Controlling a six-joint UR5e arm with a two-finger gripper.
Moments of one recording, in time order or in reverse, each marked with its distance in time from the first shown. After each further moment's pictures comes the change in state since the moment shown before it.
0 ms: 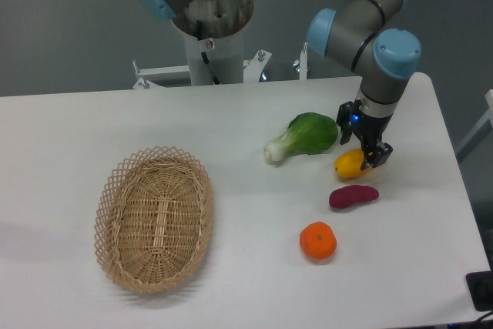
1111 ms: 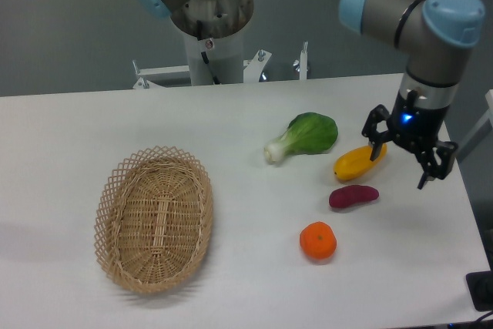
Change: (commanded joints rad) arm -0.069 -0.023 0.552 -0.400 -0.112 -0.433
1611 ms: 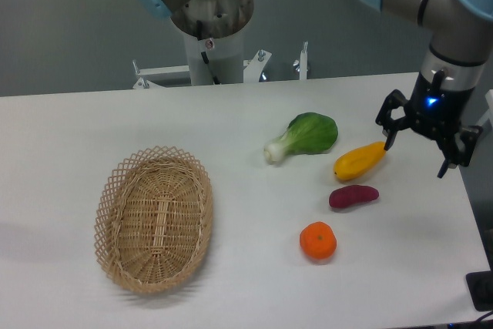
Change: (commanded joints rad) arm 0.031 0.018 0.012 -0.051 -0.017 -0.015
